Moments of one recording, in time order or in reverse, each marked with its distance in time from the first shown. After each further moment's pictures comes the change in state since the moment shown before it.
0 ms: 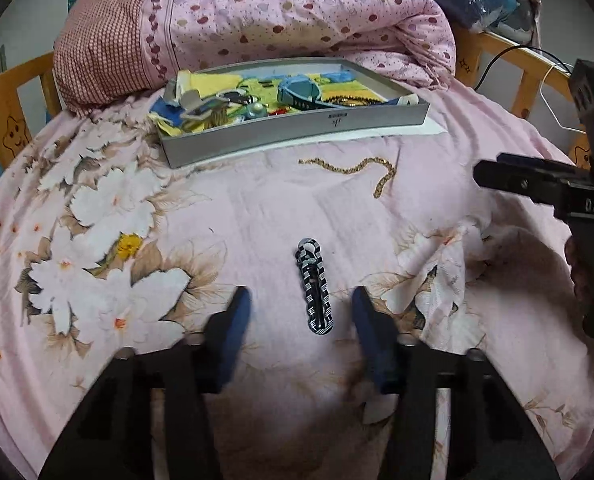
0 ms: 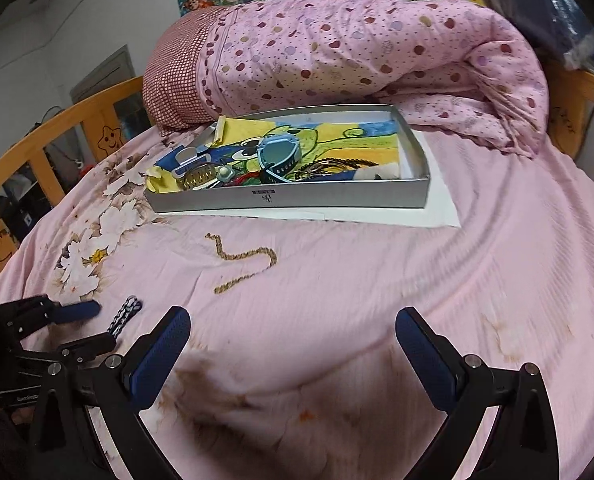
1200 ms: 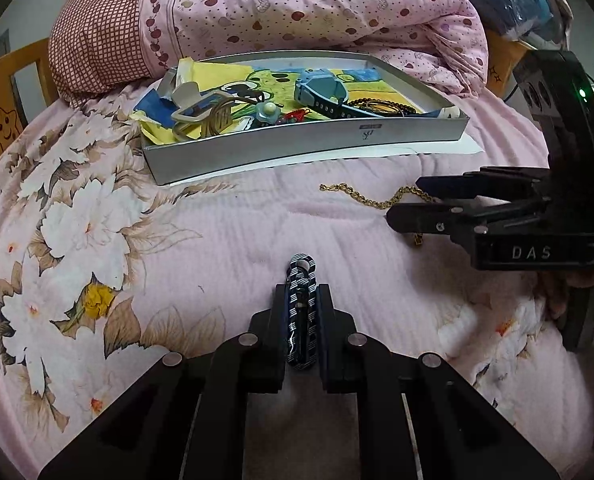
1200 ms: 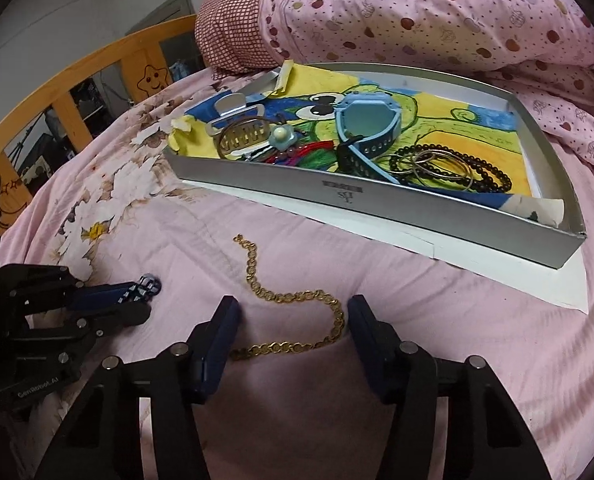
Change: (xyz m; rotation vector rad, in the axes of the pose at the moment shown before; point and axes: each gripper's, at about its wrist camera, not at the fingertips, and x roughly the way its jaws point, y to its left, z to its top) left arm 0.040 0.014 0.038 -0.065 0.021 0.020; right arm 0.100 0.024 0.036 -0.192 0.167 0.194
